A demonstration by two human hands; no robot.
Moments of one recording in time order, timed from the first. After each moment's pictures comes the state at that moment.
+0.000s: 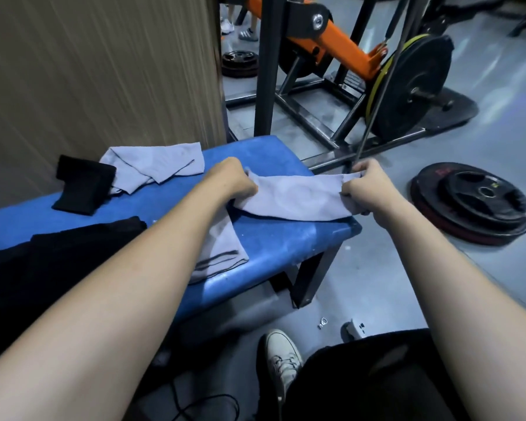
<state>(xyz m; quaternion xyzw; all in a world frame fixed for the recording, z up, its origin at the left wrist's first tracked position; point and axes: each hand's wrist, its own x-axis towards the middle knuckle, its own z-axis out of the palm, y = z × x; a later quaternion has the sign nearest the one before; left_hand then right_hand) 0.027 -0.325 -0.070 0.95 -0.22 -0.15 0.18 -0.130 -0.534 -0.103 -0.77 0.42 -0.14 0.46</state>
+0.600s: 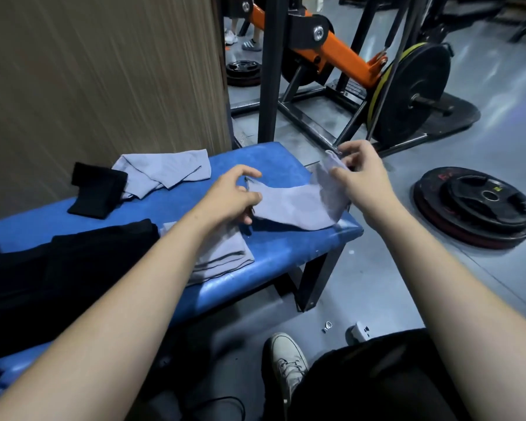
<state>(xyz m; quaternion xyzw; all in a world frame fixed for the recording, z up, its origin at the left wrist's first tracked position) -0.013 -0.281 -0.063 0.80 -0.24 -0.25 0.48 -0.133 -0.490 -0.071 -0.76 0.27 -0.31 0.50</state>
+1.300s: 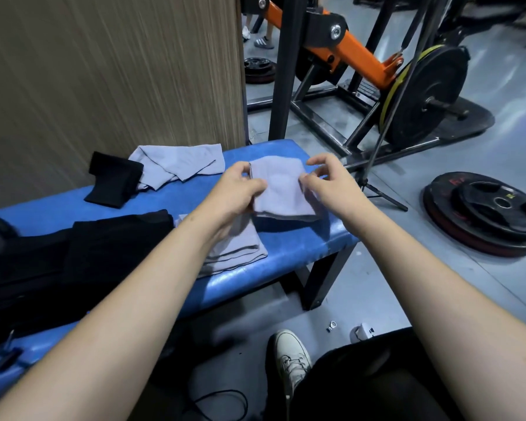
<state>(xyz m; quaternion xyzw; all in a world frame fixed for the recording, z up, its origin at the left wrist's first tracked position) -0.025 -0.270 -0.058 0.73 -0.15 -0.25 0.62 -0.109 -0.437 -0.075 -0.78 0.25 -0.17 0.55</state>
